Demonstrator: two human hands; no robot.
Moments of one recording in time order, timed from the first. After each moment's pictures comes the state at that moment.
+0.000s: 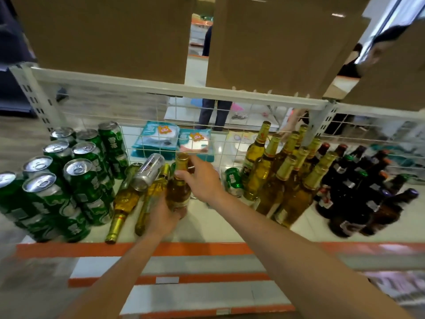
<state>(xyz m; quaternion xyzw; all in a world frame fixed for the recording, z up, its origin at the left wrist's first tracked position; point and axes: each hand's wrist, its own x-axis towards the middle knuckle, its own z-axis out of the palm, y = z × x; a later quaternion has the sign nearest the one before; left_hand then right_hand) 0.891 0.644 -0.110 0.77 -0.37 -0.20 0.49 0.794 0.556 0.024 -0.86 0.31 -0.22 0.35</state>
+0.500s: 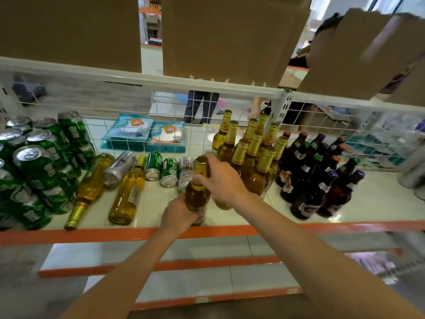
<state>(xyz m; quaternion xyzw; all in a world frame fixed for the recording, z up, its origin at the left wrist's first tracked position) 0.739 0.600 -0.097 0.79 -0.41 -0.26 0.37 0.628 0.523 0.039 -0.90 0.35 -0.16 0.21</state>
